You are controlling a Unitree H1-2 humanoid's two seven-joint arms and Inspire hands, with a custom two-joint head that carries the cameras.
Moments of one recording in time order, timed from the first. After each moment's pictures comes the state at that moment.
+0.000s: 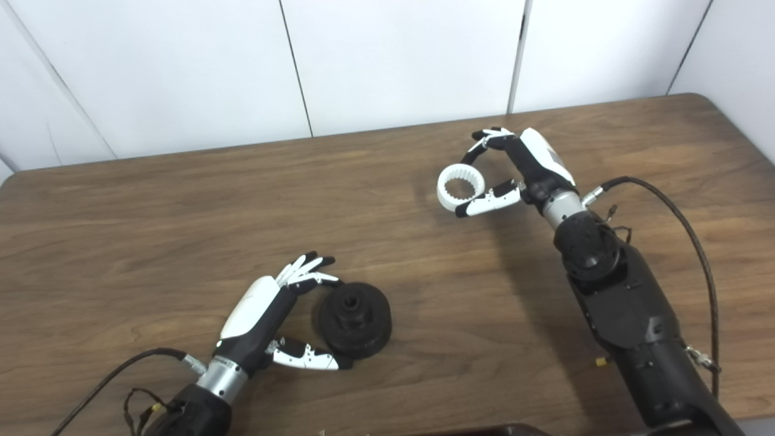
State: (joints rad) left arm -0.01 0.19 -0.33 -0.14 0.59 -0.05 -0.14; right arm -0.39 -0.40 0.10 0.12 -0.37 0.11 0.13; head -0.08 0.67
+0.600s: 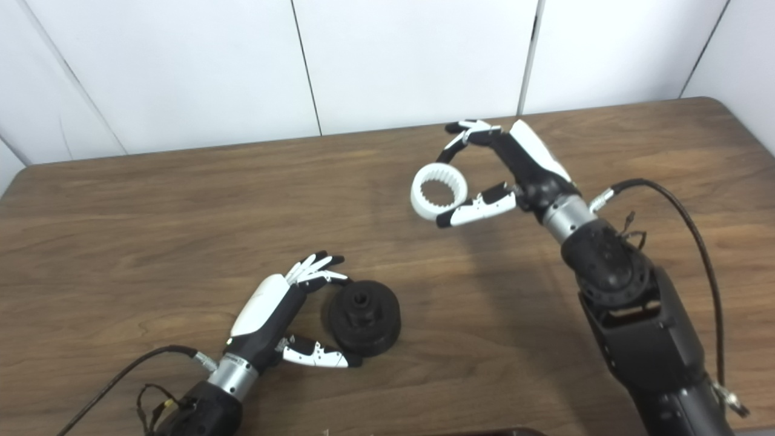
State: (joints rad) left arm -0.01 0.17 -0.34 -0.12 0.60 -0.05 -0.12; right arm -0.30 -0.40 0.10 -0.32 -0.31 0.30 0.28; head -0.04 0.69
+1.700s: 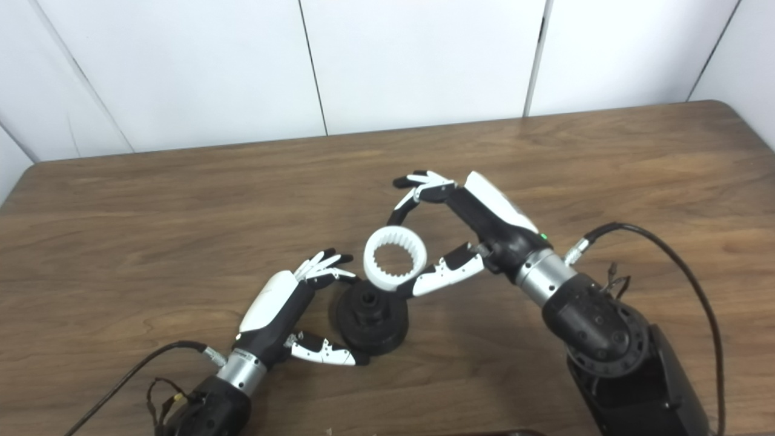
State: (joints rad) left arm -0.02 0.16 -0.34 -0.12 0.61 -0.04 -0.13; right arm -0.20 -0.35 0.25 -0.59 -0.35 0.45 0.39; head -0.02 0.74
